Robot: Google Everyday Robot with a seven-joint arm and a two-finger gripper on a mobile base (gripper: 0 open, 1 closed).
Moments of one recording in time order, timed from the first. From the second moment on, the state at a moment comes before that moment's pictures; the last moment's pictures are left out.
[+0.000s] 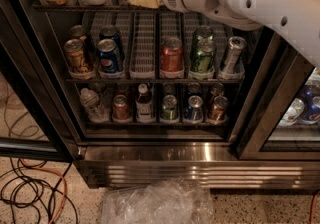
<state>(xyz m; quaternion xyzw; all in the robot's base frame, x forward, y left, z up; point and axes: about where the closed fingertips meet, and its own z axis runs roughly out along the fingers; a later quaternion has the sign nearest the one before) 0.689 0.026 1.054 -0.40 0.63 0.12 0.65</state>
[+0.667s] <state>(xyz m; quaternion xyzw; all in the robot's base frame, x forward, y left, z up) 0.689 0.026 1.054 -0.40 0.63 0.12 0.65</state>
